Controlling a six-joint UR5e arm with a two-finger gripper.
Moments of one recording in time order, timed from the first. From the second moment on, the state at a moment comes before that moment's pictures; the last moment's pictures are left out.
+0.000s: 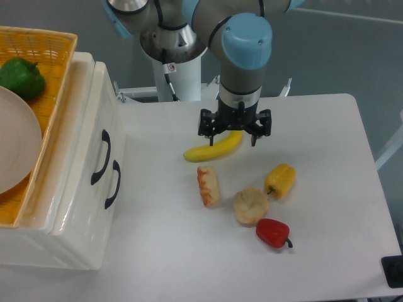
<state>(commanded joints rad) 2.49 -1.73 -1.63 -1.31 1.52 0.43</state>
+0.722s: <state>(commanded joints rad) 2.37 -1.80 -1.57 -1.35 1.47 0.31</state>
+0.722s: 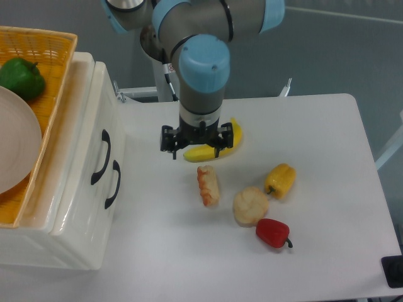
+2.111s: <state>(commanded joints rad) 2.31 -1.82 -1.55 -1.44 1.32 0.36</state>
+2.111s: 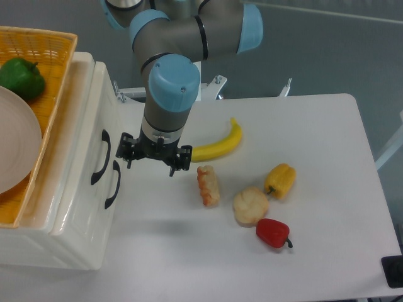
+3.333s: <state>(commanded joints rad) 2.29 -1.81 -1.54 -1.44 1.23 0.24</state>
